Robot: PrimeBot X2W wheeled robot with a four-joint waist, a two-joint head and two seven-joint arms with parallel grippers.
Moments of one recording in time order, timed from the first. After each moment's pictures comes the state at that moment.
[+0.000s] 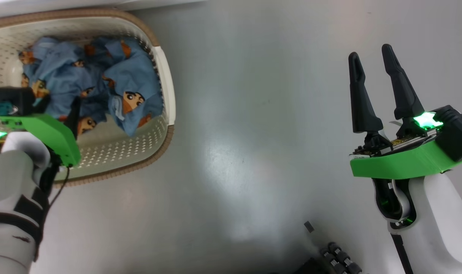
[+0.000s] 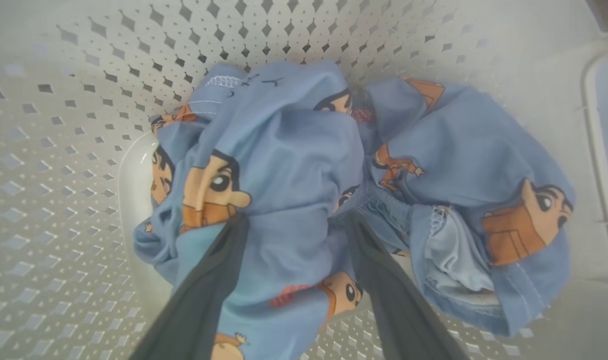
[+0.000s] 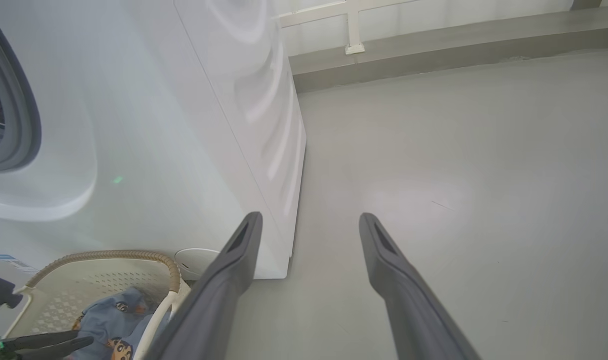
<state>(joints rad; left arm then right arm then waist) -1.03 0.31 -0.47 1.26 -0.53 -0.13 -0.12 -0.43 -0.10 0.14 0.03 0.38 0.13 -0.25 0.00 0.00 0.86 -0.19</state>
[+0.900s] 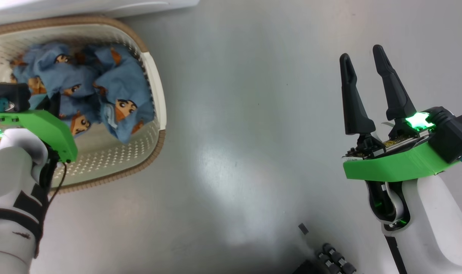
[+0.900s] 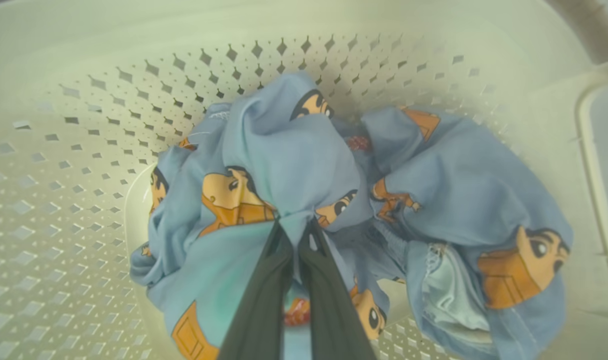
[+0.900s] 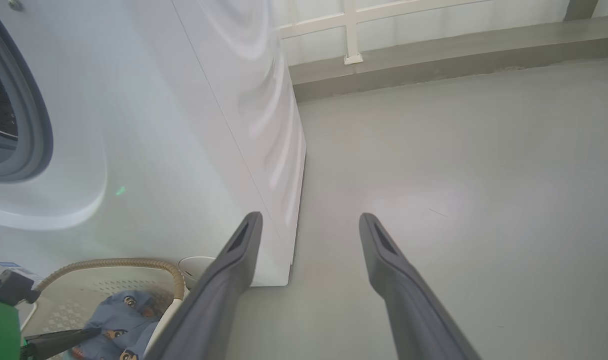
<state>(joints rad) -1.06 0.33 -0.51 1.30 -0.53 -0.09 -0.13 -0.43 -0.08 0.16 0.02 0.38 0.13 -0.25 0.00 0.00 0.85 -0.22</state>
